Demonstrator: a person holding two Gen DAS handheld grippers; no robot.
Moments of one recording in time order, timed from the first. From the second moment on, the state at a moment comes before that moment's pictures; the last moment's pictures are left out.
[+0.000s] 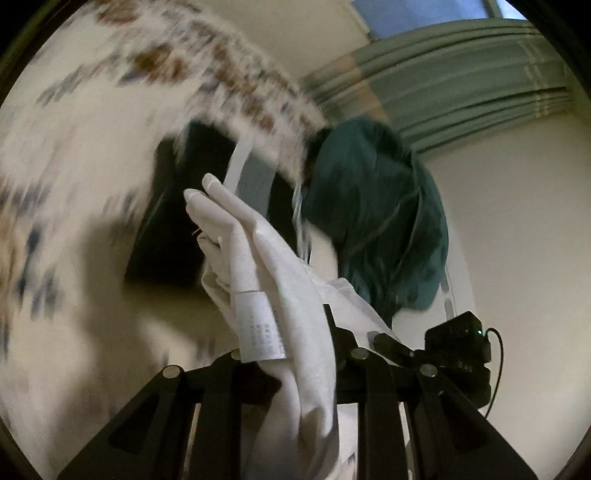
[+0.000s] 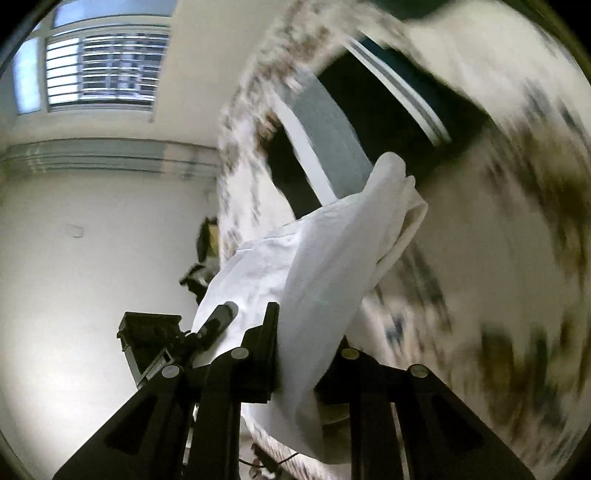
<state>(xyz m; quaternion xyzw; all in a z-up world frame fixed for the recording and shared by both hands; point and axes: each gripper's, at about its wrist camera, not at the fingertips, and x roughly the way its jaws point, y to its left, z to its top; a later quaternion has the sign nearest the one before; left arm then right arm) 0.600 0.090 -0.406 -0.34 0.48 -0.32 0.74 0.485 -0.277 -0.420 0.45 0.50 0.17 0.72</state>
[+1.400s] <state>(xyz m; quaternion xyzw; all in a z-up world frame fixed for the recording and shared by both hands) 0.550 0.019 -0.314 0.02 0.48 -0.07 0.87 0.505 -0.250 -0.299 0.01 0.49 -0.16 0.86</state>
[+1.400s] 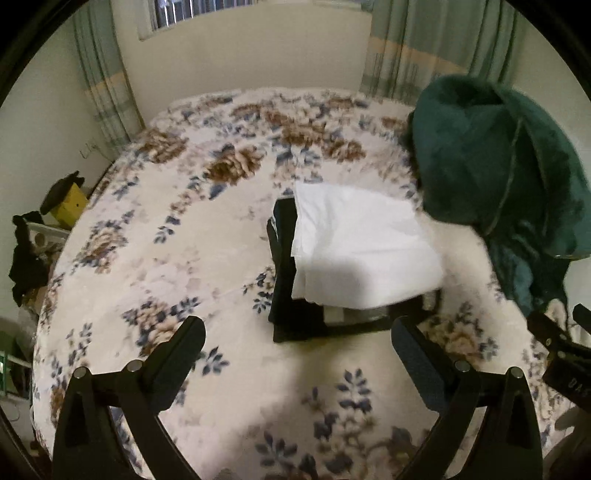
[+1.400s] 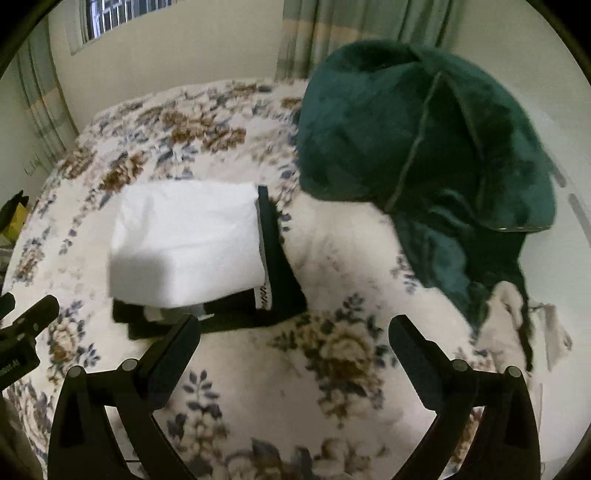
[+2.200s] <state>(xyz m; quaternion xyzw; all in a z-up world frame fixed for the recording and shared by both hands) 0.296 0.037 -0.082 0.01 0.34 -0.08 0.94 0.160 -0.183 0.016 -0.01 0.33 -0.16 0.93</state>
